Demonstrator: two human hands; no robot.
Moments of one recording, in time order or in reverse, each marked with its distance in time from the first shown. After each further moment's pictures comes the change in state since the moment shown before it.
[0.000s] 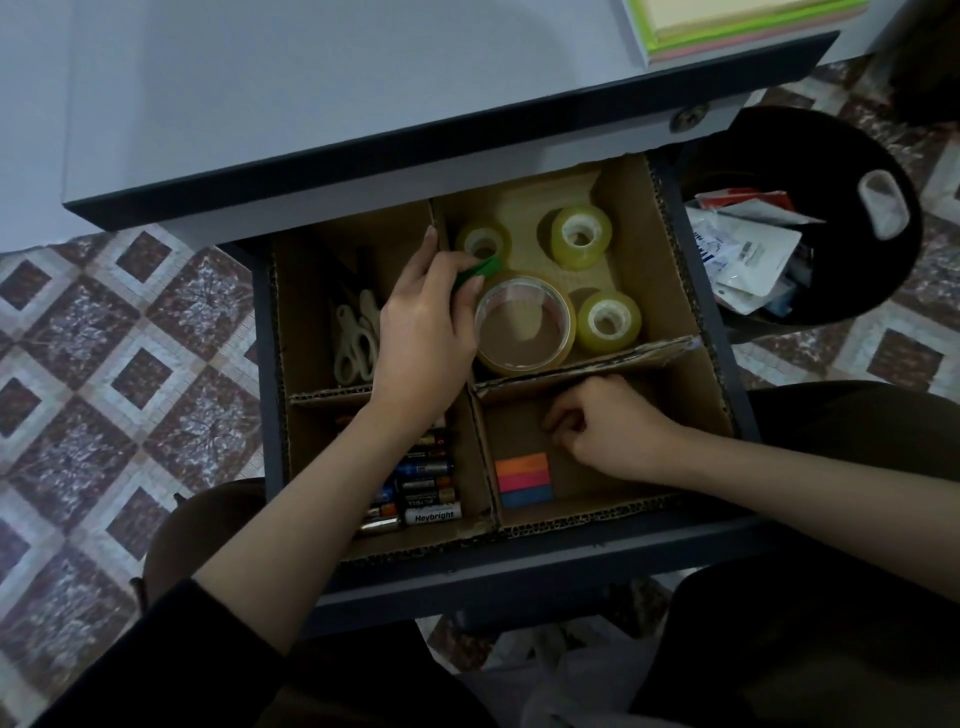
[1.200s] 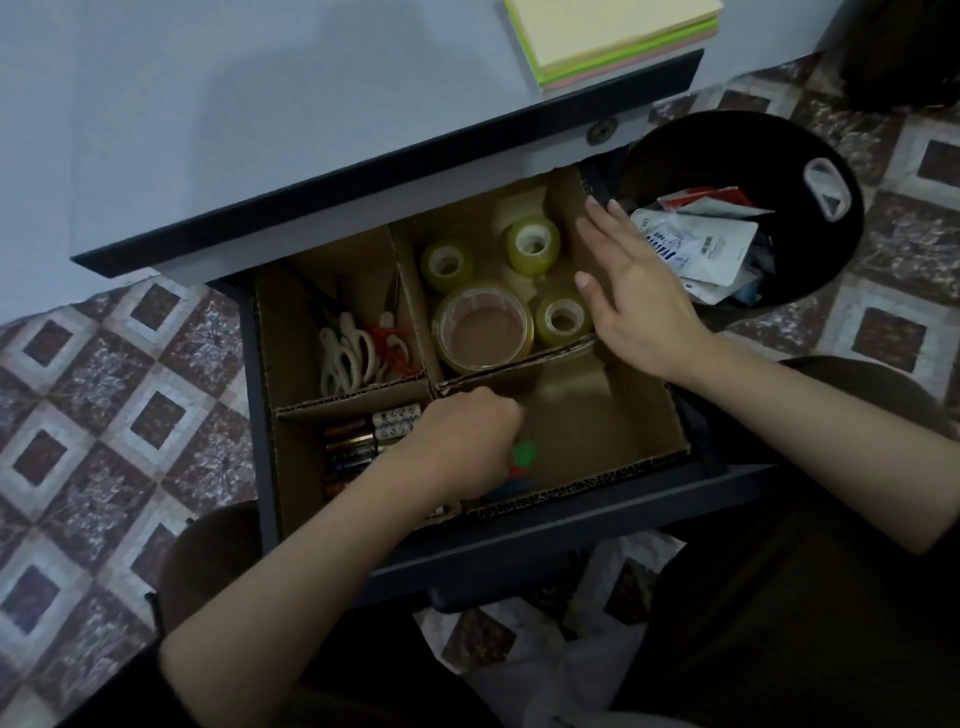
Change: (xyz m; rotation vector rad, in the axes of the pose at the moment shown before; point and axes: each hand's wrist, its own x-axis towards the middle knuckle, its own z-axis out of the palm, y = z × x) left_hand -0.031 0.078 -0.008 0.623 -1.107 0.013; right_hand 0.006 0.035 -0.059 -0.072 0.713 -0.243
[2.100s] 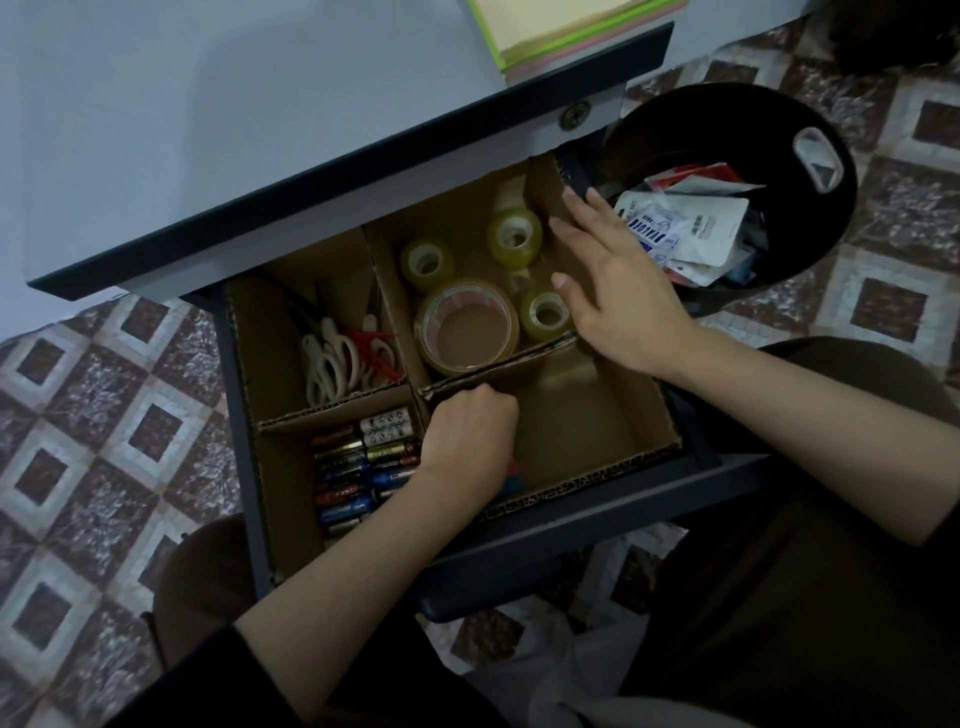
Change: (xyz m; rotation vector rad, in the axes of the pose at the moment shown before) left_hand 0.026 0.015 0.023 0.177 0.190 -0.126; right_hand -0.001 0.003 0.003 0.017 0.020 -0.023
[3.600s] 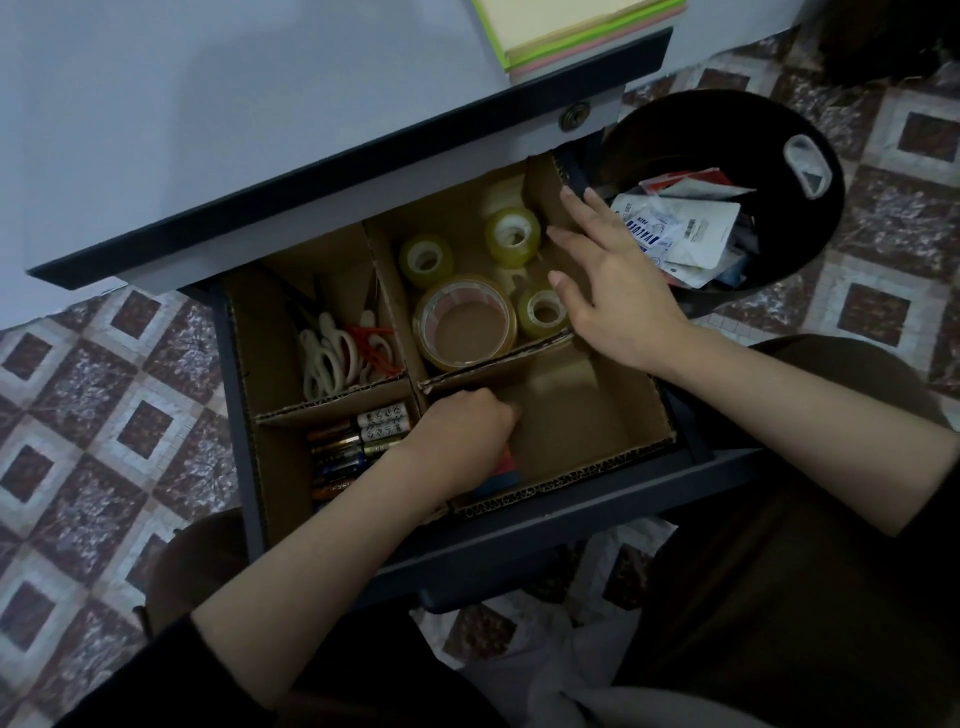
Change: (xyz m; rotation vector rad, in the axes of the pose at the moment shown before) left_hand 0.000 -0.015 -0.002 -0.012 -0.147 0.222; right_hand 0.000 0.002 0.002 -0.022 0.017 -0.010
